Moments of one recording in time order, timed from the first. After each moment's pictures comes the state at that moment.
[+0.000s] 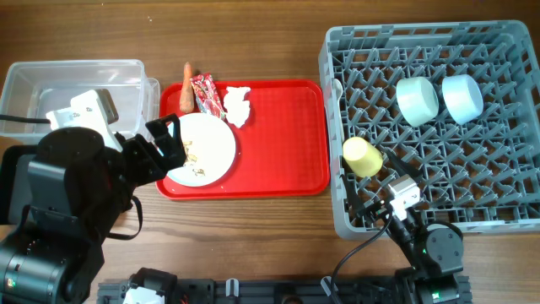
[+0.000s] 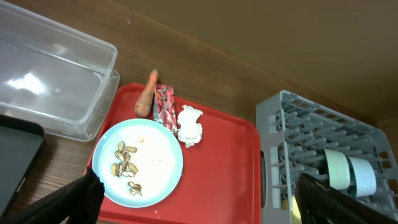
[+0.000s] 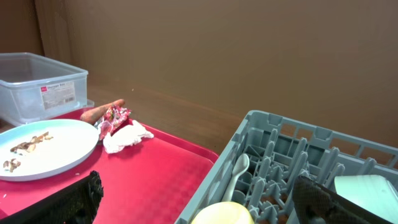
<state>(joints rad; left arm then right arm) -0.25 0.91 1.43 -1.12 -0.09 -0.57 0.19 0.02 0.01 0.02 -0.29 -0.12</state>
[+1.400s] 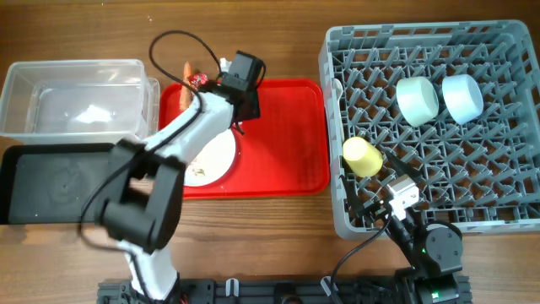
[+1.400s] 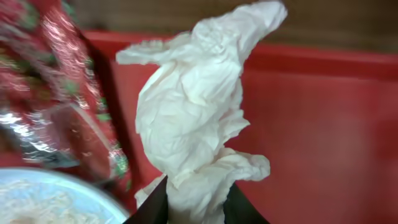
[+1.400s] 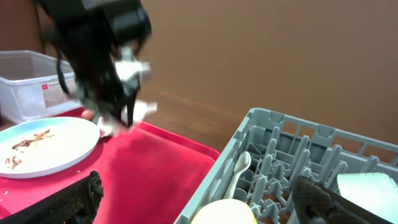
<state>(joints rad) -0.42 1.92 1.36 -0.56 -0.18 -0.47 0.19 0.02 0.01 0.02 -0.29 -0.12</state>
